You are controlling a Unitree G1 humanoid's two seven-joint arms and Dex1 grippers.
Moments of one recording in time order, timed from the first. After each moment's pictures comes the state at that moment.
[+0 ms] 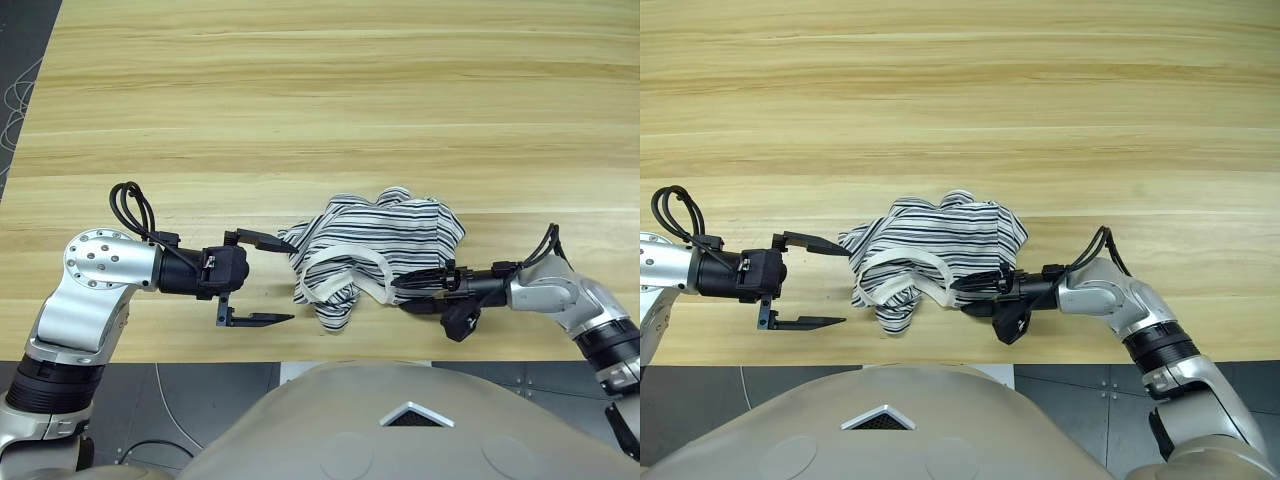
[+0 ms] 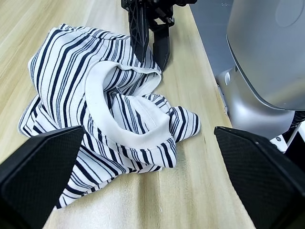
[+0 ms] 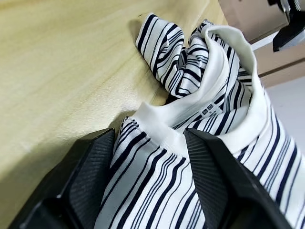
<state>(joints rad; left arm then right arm) 0.23 0.93 -0.06 -0.38 -0.39 0.10 -1.34 -0.02 -0.74 0.49 0.20 -0.40 -1.08 0.72</state>
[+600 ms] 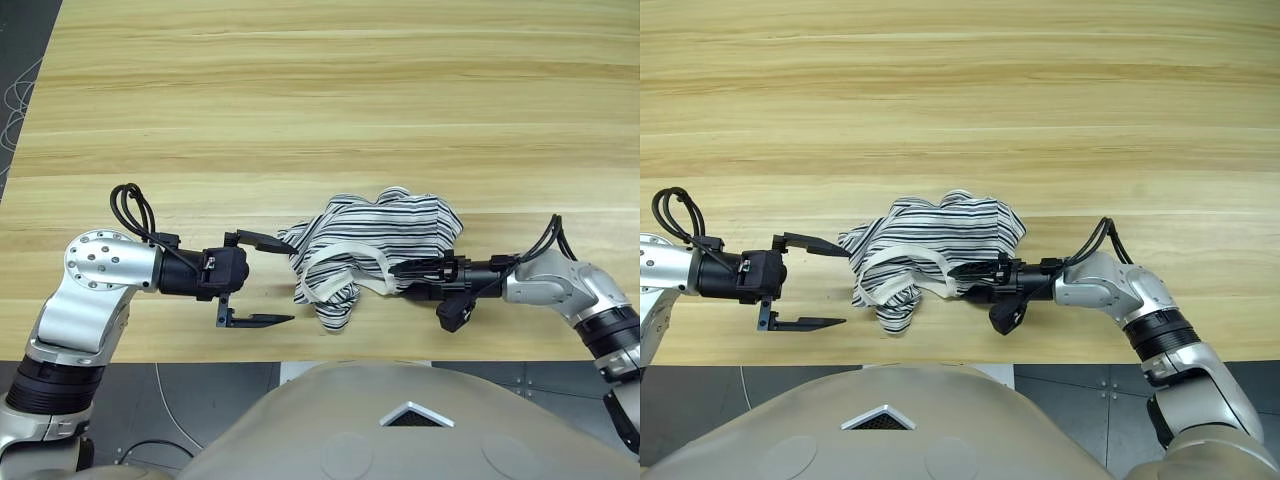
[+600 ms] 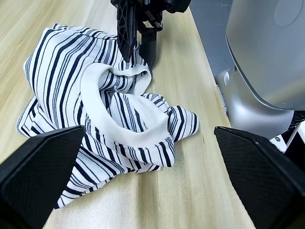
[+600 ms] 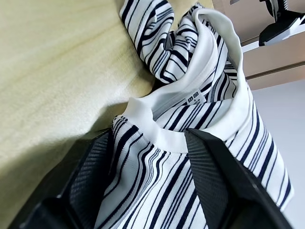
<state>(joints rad) 0.24 0.93 -0.06 -0.38 -0.39 0.10 -1.34 -0.09 -0.74 0.49 0.24 -0.59 -1.10 0.51</state>
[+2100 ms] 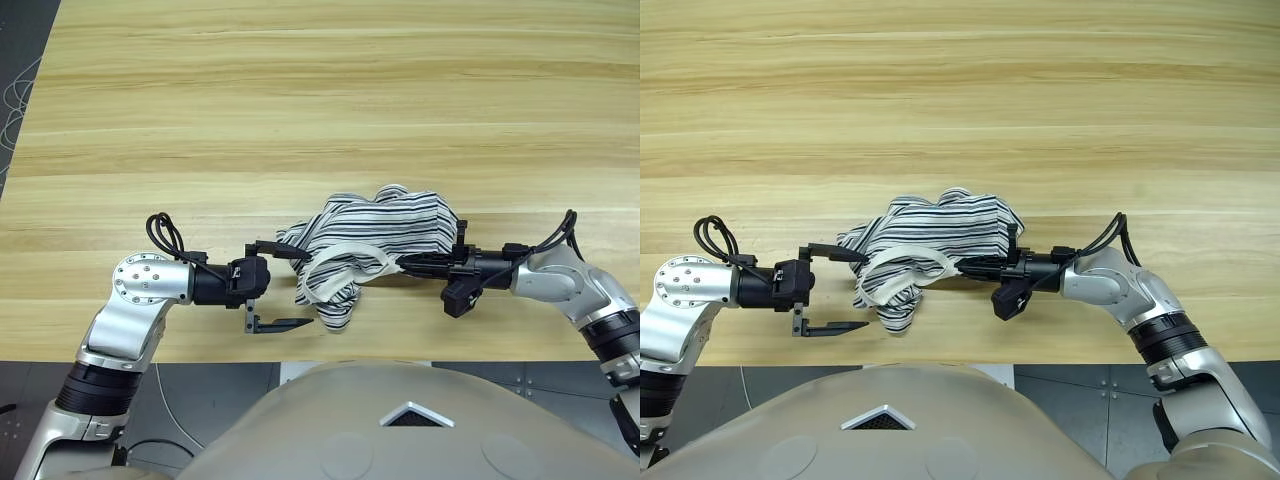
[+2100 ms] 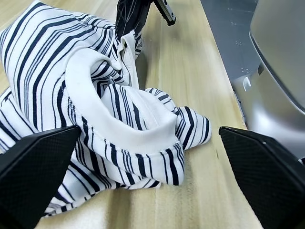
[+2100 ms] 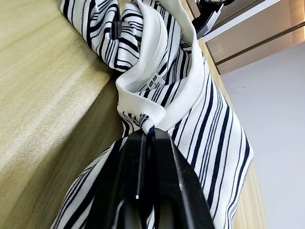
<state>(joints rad) 0.27 0.79 -0.15 -0.28 -0.30 0.01 -1.24 -0.06 -0.77 0.48 0.19 -0.37 -1.00 0.56</state>
